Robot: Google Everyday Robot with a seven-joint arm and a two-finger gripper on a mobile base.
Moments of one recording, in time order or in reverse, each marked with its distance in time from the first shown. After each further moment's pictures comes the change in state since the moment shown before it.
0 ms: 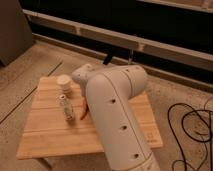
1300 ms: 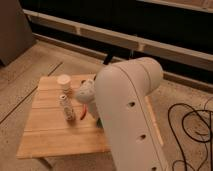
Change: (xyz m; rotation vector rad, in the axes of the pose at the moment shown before) arm 0.049 -0.121 0.008 0.123 -0.025 0.112
